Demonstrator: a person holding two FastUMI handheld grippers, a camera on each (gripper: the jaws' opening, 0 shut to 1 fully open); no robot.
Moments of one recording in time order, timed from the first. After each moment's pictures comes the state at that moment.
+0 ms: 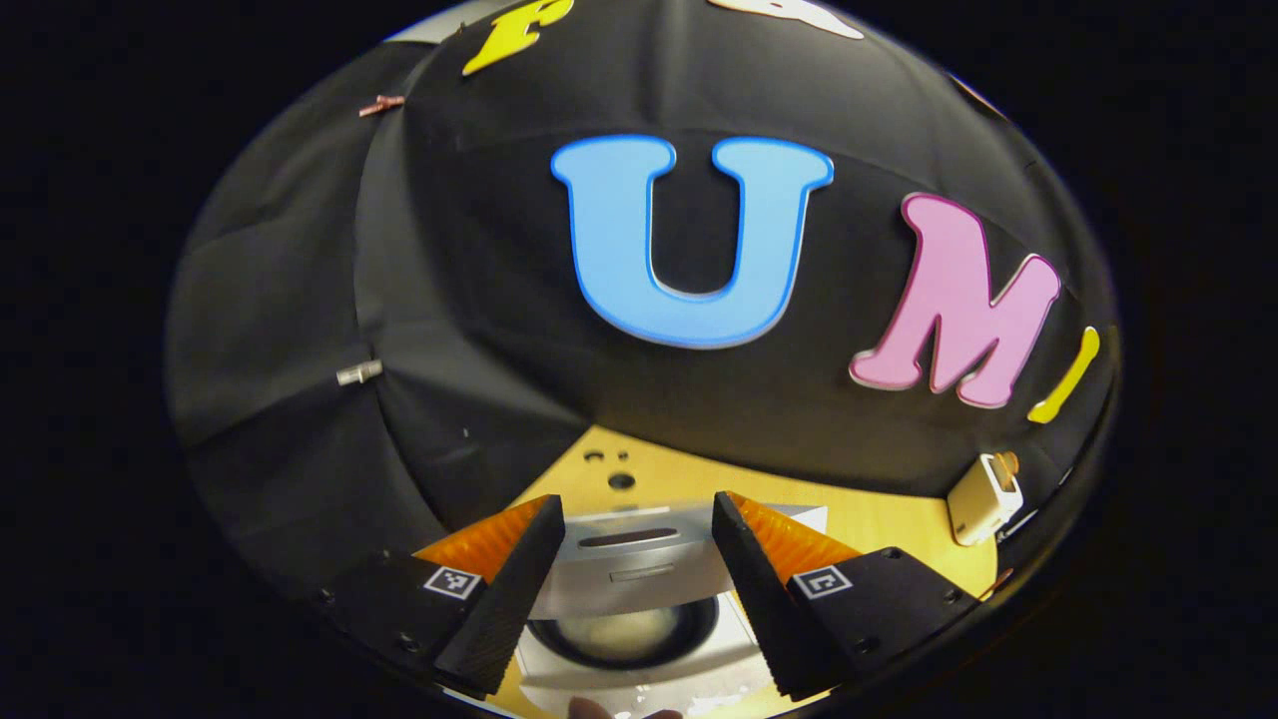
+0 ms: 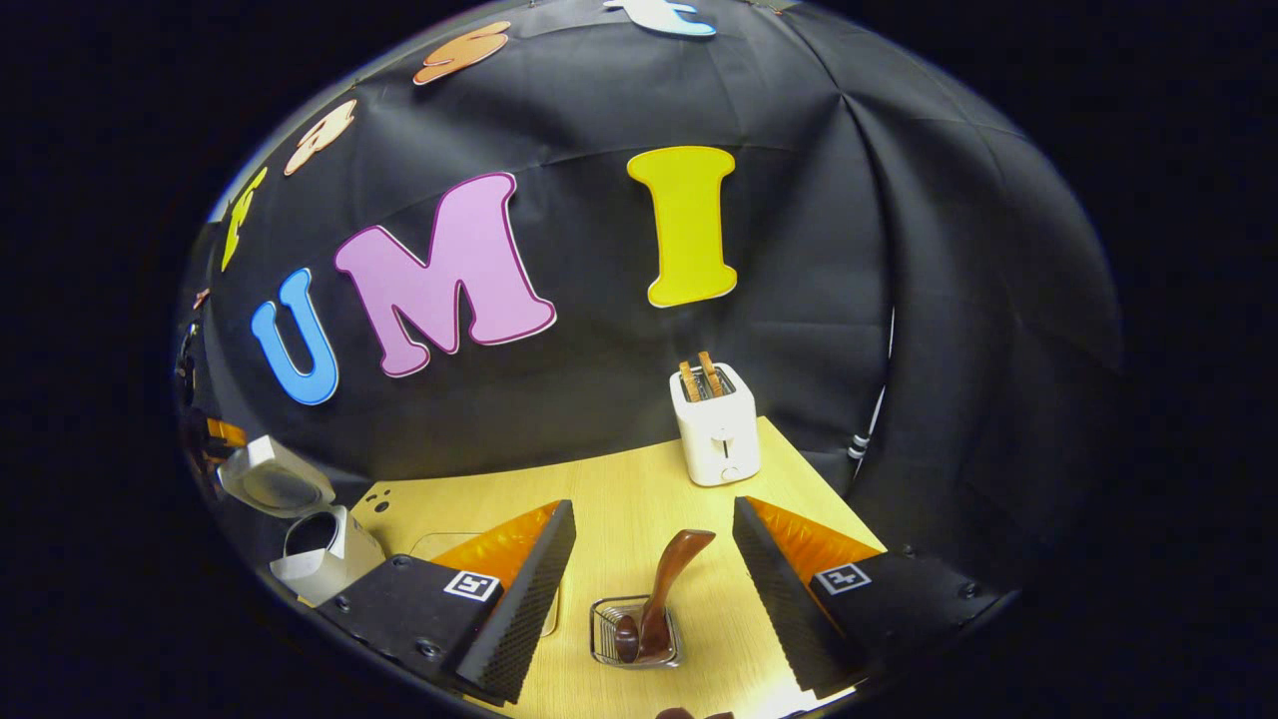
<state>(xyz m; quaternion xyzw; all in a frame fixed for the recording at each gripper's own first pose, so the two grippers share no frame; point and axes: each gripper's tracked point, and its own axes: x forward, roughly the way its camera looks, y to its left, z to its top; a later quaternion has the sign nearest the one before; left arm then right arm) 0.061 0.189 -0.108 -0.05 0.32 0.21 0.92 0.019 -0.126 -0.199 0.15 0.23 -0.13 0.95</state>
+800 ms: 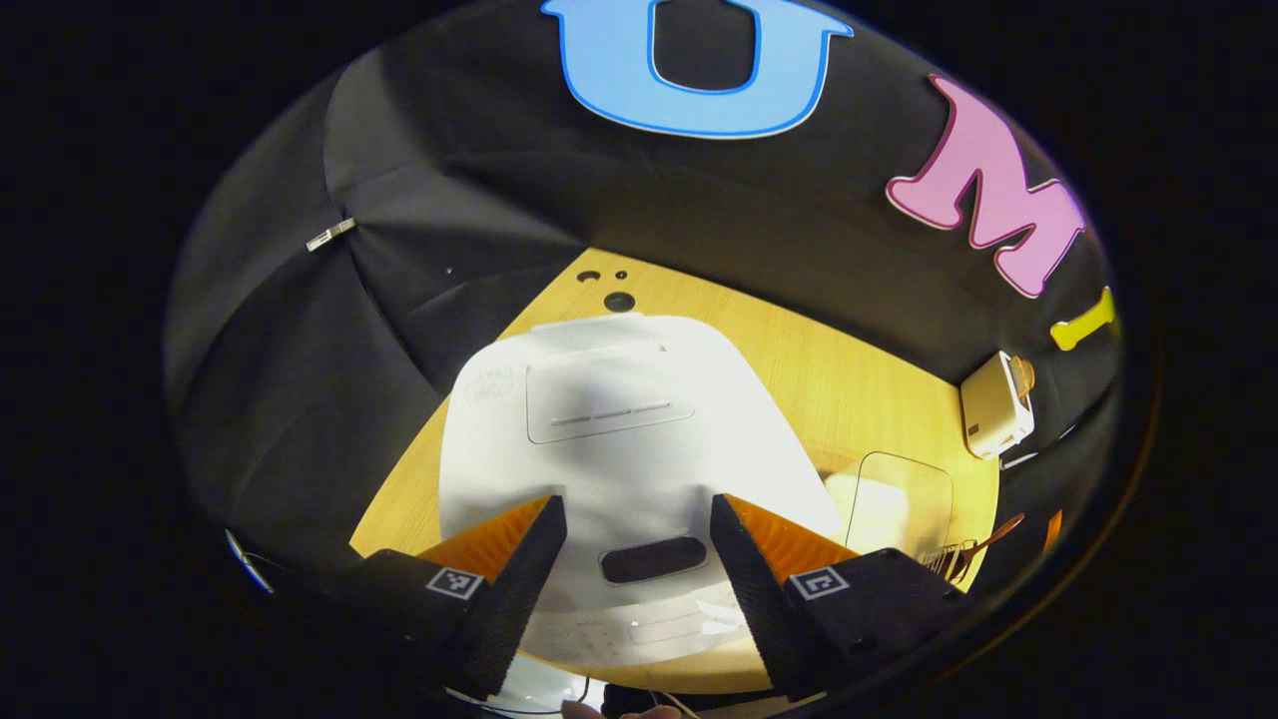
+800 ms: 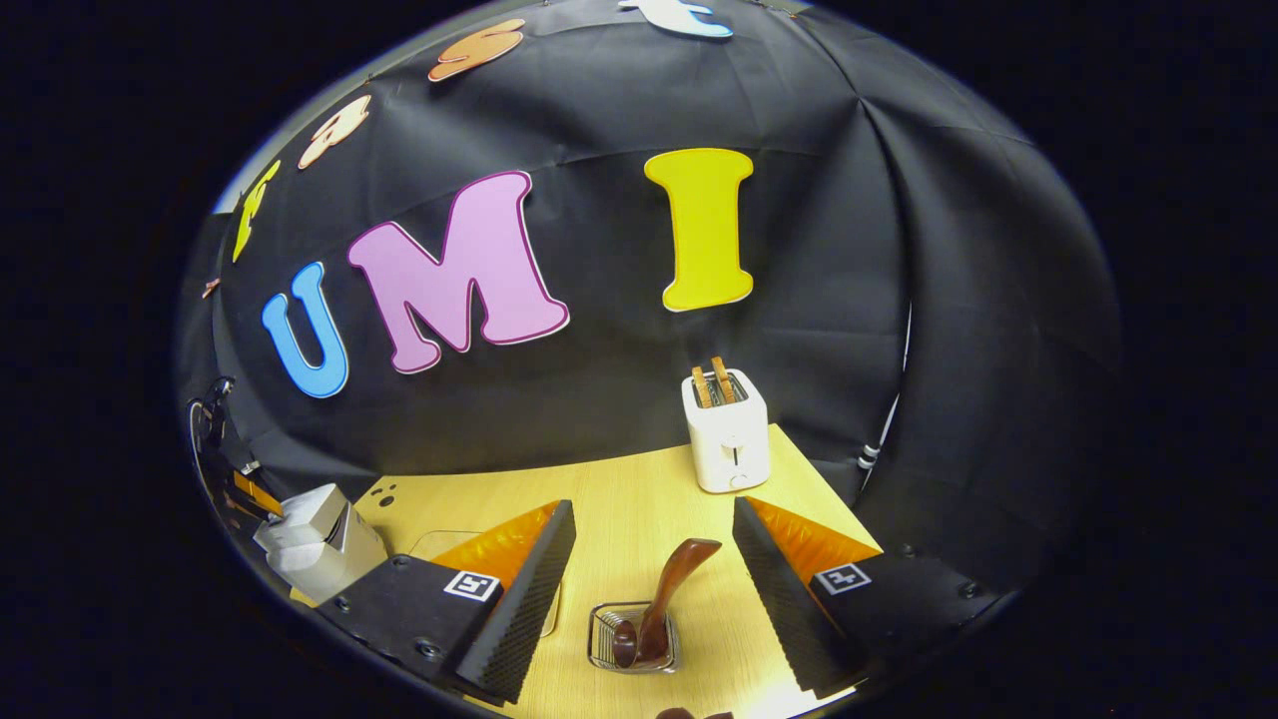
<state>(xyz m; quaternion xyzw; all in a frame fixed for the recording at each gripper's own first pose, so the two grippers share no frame) 0.006 0.177 -0.220 -0.09 0.52 0.21 0.82 0.026 -0.124 -0.201 0.14 0.23 -0.11 0.96</state>
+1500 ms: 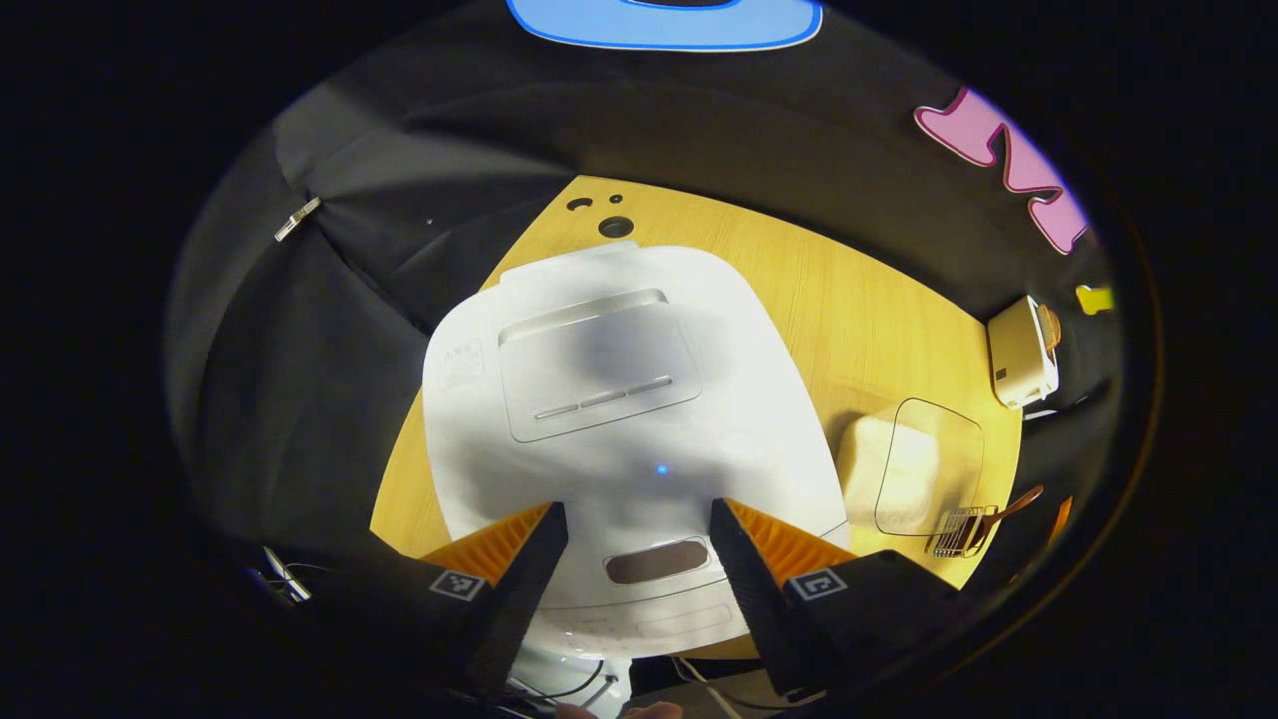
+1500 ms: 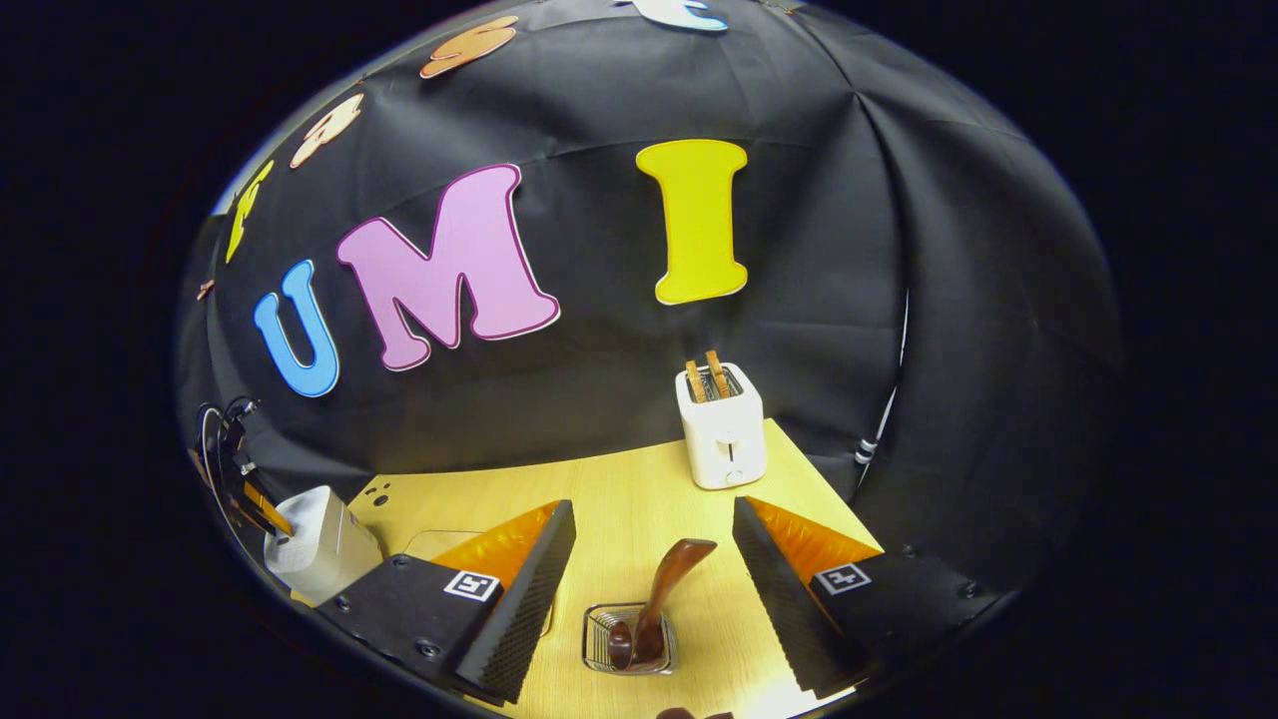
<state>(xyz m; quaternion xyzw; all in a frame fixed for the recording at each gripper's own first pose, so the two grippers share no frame) 0.001 0.178 -0.246 -0.08 0.62 0.20 0.75 0.030 -0.129 -0.210 0.14 0.24 -0.12 0.95</state>
